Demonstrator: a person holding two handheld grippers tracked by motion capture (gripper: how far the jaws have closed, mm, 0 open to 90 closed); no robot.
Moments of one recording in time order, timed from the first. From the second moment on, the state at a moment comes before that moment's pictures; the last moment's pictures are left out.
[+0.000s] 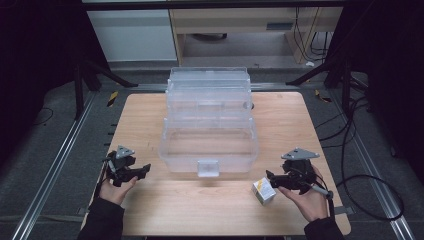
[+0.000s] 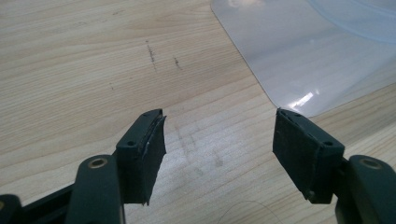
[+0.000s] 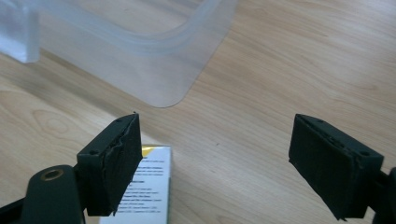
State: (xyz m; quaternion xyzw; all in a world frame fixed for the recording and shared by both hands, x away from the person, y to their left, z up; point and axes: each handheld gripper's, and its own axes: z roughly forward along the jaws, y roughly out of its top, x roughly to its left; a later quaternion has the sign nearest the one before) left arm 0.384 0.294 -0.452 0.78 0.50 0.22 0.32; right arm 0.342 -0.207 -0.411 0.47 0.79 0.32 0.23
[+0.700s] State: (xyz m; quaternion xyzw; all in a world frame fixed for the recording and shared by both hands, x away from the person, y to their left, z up) left arm 0.384 0.294 -0.452 0.78 0.49 0.22 0.31; right arm 0.332 -0.180 -0.440 0.46 0.82 0.29 0.16
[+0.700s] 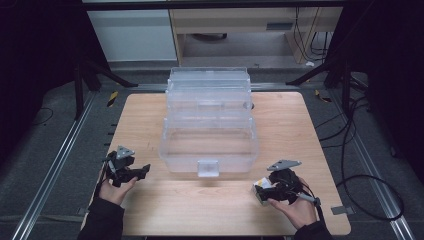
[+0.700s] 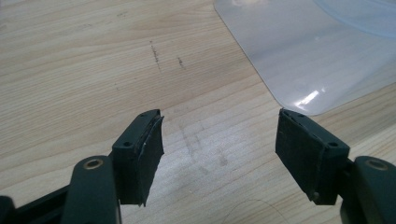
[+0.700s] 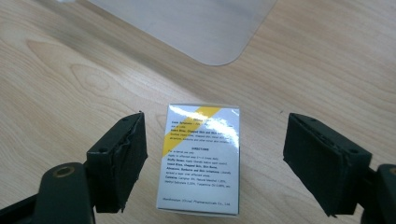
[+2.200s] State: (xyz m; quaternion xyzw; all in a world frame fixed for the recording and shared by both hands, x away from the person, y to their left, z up) left arm 0.387 0.293 -0.455 0.79 0.49 0.22 0.30; right arm 0.350 -0.165 -0.460 0.48 0.85 0.20 0.09
